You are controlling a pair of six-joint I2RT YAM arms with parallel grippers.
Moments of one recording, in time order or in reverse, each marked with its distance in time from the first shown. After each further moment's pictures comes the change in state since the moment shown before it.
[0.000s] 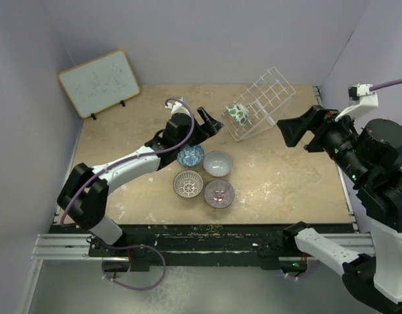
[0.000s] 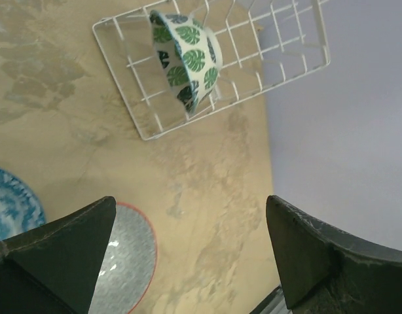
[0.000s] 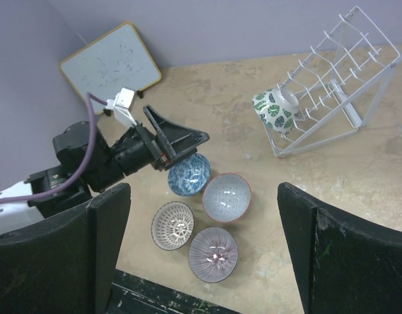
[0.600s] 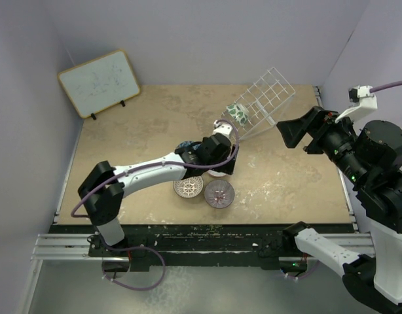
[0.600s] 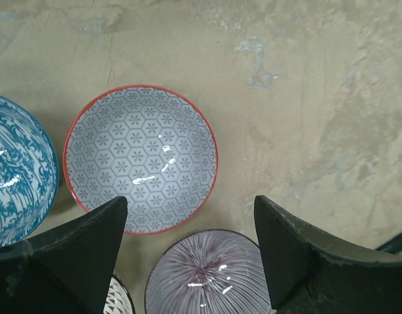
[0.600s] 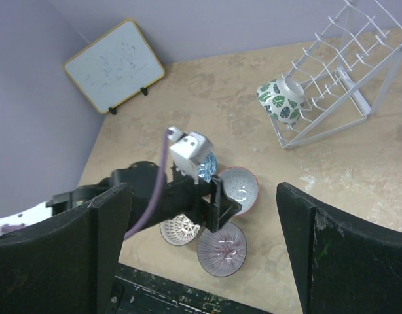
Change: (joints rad) left arm -0.287 0.077 0.187 -0.512 -0.148 0.491; right arm 0.000 -0.011 -0.014 -0.017 0.000 0.052
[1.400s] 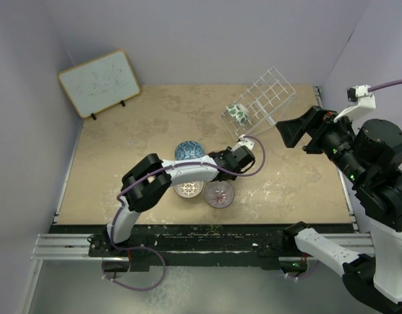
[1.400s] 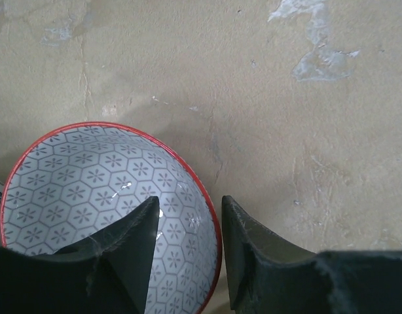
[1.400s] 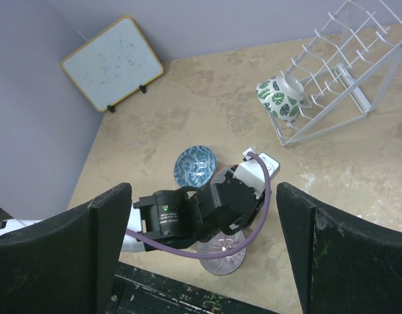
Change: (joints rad) left arm -0.078 0.415 0.266 -0.082 -0.207 0.208; right arm 0.000 0.006 0.000 -0.006 0.000 0.004
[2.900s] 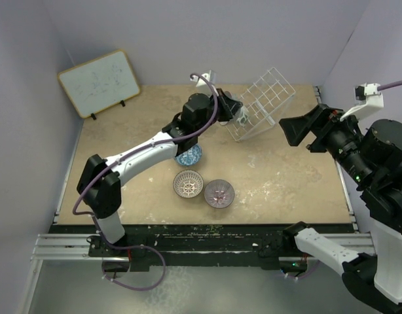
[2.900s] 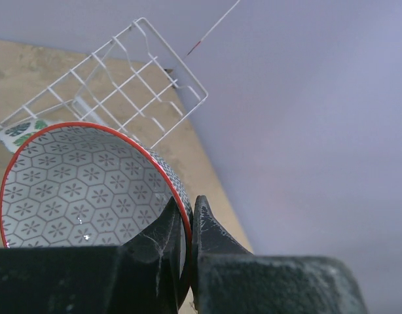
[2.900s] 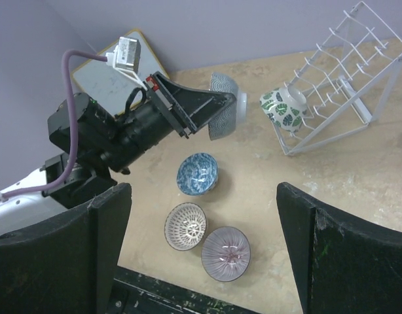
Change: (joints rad) left arm 0.243 -0.349 -0.044 0.568 0.340 -0.378; right arm 0.000 0.011 0.058 -0.006 0.003 0.002
